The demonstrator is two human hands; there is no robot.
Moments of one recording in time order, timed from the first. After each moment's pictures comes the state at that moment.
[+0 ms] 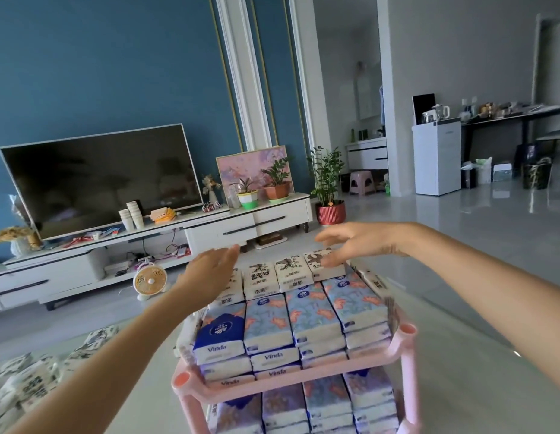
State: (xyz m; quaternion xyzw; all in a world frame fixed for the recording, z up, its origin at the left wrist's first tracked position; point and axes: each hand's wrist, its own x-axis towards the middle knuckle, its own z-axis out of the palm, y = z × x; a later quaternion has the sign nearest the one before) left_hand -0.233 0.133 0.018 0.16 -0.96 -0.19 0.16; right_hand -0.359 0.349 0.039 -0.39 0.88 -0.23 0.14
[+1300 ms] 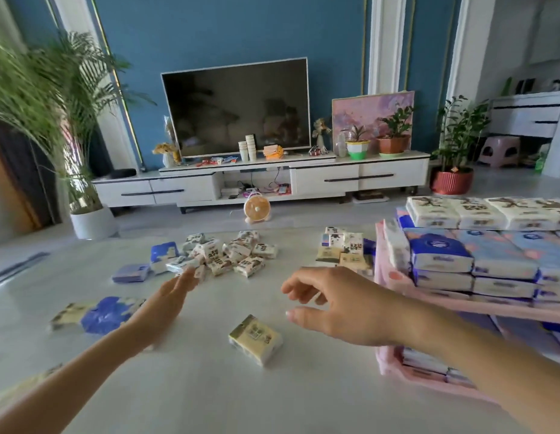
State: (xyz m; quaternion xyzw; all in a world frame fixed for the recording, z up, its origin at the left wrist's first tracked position) left_hand 0.025 -0.064 -0.099 0.39 -0.76 -0.43 0.29; right_hand -0.124 0.161 -0.043 -0.62 0.73 -0.26 0.13
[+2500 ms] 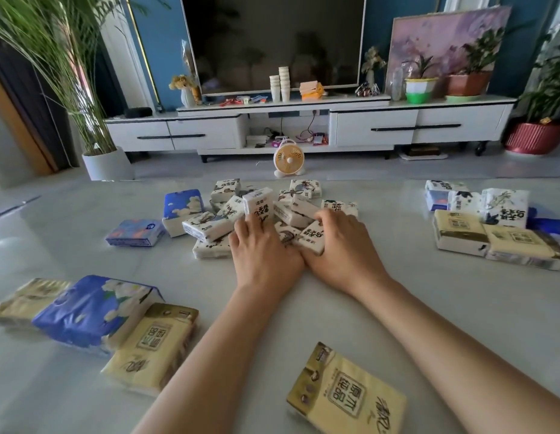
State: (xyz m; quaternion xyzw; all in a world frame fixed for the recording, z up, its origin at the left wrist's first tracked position) left_hand -0.108 -0.202 -0.210 0.44 -0.87 -0.02 0.24; right_hand -0.208 -0.130 -0.217 -0.51 0.79 -0.29 -0.16
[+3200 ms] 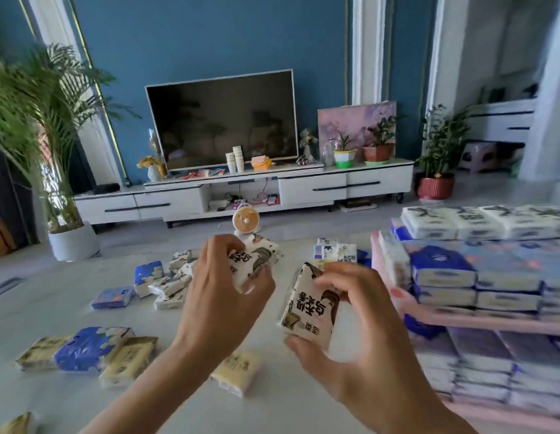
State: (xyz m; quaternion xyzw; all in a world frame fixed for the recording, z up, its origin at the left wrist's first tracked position) left_hand -0.023 0.022 -0.053 0.20 -0.85 -0.19 0.45; right_hand -0.104 0.169 -0.084 -0.53 0.63 -0.53 -0.18
